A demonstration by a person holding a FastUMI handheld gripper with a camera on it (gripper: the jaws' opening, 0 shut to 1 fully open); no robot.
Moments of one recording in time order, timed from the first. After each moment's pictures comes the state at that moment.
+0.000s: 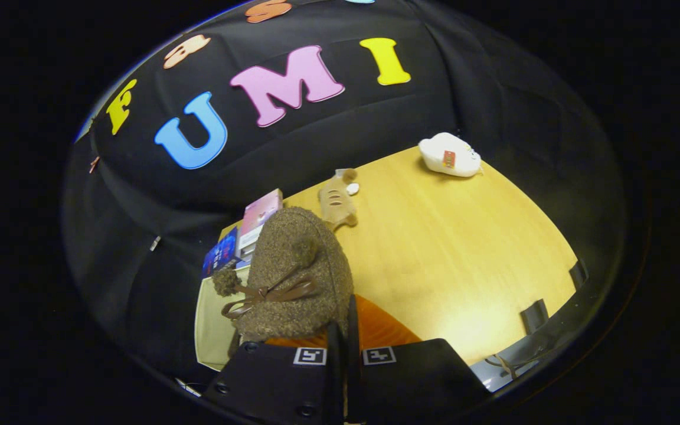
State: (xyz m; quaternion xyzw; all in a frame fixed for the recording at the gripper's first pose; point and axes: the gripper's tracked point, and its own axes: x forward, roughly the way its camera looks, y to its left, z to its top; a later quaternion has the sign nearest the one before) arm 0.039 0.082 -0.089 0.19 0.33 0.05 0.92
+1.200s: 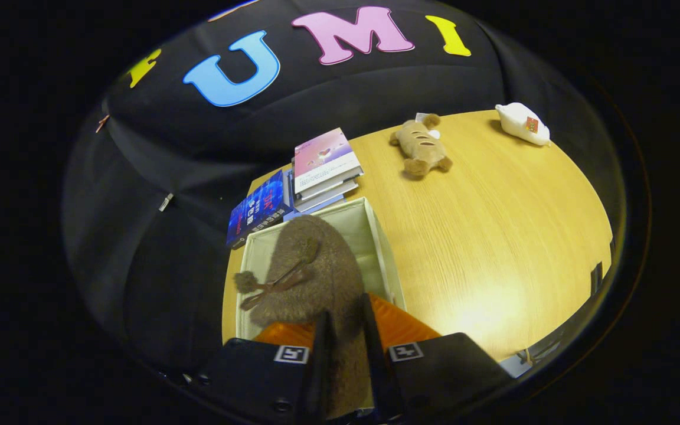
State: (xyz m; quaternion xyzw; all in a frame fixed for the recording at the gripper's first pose) arm 0.044 0.292 -0.154 0.17 0.40 0.09 0.89
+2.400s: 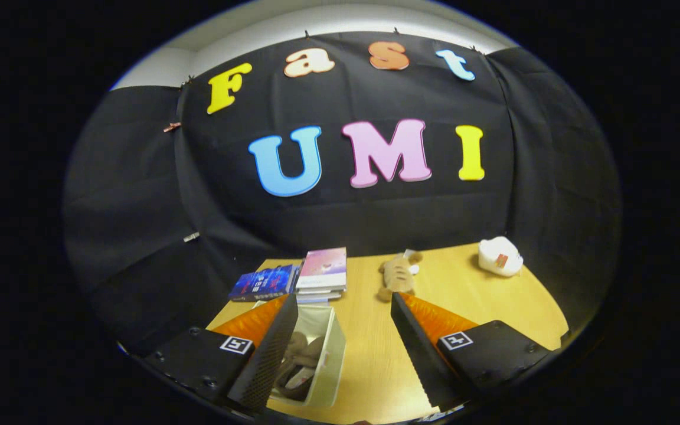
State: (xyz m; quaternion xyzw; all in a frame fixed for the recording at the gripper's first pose) arm 0.033 0.163 0.032 0.05 0.10 0.11 0.99
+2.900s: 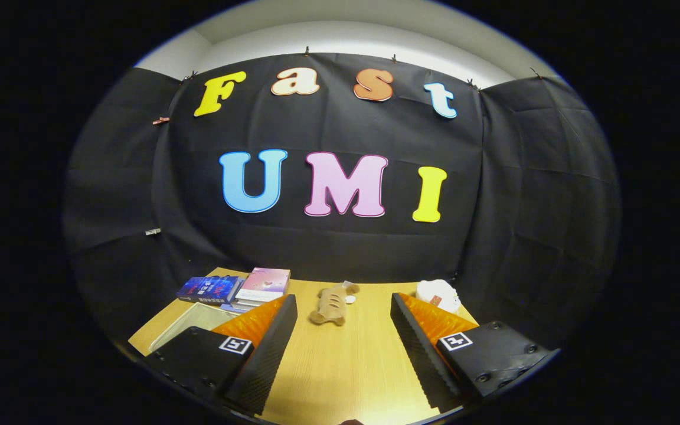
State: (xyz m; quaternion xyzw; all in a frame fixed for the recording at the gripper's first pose) arm 0.028 0.050 0.057 -0.02 0.06 0.04 1.00
